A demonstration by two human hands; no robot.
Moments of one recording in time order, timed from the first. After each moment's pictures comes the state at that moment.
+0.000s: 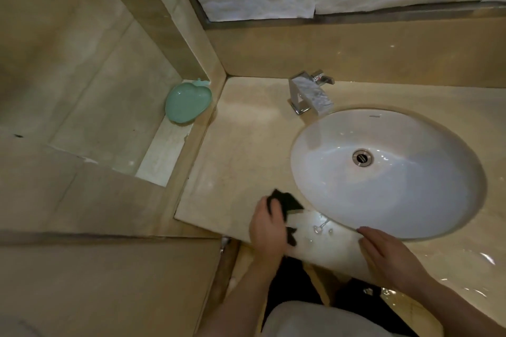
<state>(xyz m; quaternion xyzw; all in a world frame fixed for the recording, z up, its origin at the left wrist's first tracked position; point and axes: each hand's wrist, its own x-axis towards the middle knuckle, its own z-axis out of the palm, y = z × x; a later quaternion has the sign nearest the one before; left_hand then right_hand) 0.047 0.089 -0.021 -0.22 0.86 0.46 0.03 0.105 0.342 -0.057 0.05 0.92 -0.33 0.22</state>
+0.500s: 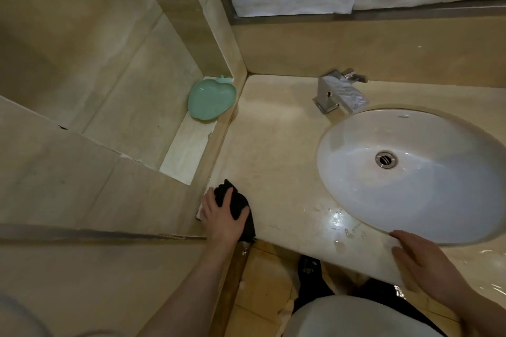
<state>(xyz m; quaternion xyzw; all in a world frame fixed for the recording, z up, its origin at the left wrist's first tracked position) 0.016 -0.101 -0.058 -0.16 0.96 0.16 0.13 0.108 0.328 -0.055 0.08 0.93 -0.29 0.20</state>
